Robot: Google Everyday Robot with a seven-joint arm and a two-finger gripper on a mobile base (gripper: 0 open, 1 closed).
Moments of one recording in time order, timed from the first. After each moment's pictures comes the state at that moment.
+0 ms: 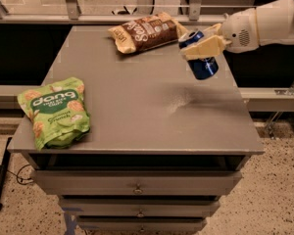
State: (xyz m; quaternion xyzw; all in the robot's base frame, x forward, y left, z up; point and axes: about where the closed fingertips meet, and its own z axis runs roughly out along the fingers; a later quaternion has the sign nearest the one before) arm 0.625 -0.130 0.950 -0.46 0.72 0.30 0.43
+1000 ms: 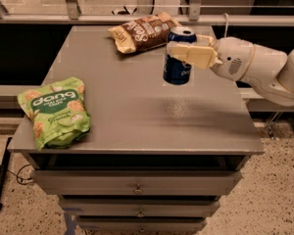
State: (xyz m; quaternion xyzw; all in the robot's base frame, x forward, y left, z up) arm 0.571 -0.083 0.989 -0.33 0.58 0.49 0.57
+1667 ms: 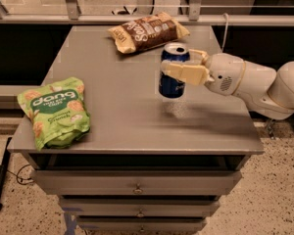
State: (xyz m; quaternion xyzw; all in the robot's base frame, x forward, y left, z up) arm 0.559 -0.073 0.956 -0.34 0.56 0.47 0.59
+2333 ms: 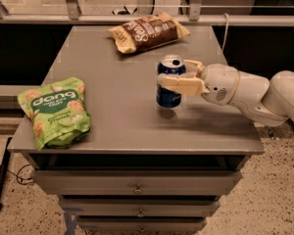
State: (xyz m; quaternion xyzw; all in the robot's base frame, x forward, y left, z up) arm 0.550 -0.066 0.930 -0.36 0.55 0.47 0.58
